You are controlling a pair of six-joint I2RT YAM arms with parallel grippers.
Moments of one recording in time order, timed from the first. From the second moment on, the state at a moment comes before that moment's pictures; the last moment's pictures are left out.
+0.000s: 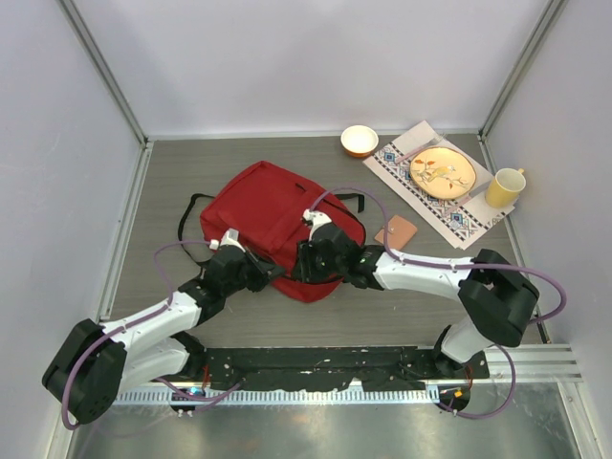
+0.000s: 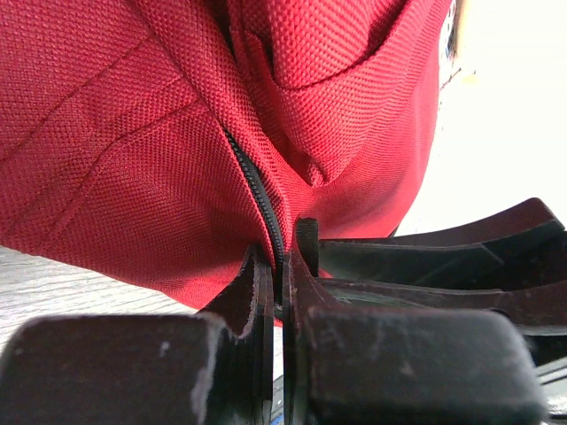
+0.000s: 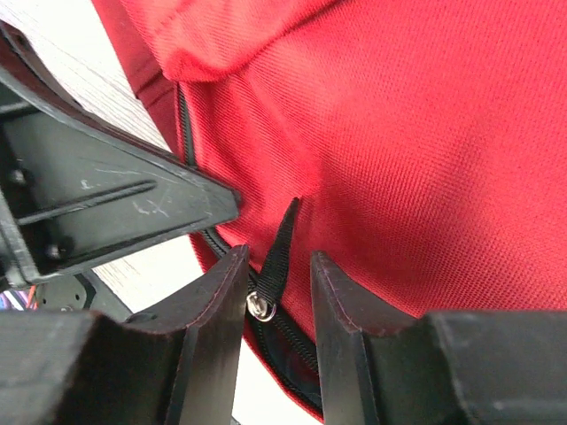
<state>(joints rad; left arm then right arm) -0.62 1.04 0.32 0.17 0.06 -1.26 0.95 1.53 0.87 0.00 -0.02 0.60</state>
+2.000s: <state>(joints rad) -0.09 0.83 0.34 -0.12 0.35 -1.07 0.96 1.22 0.66 0.12 0.28 0.68</state>
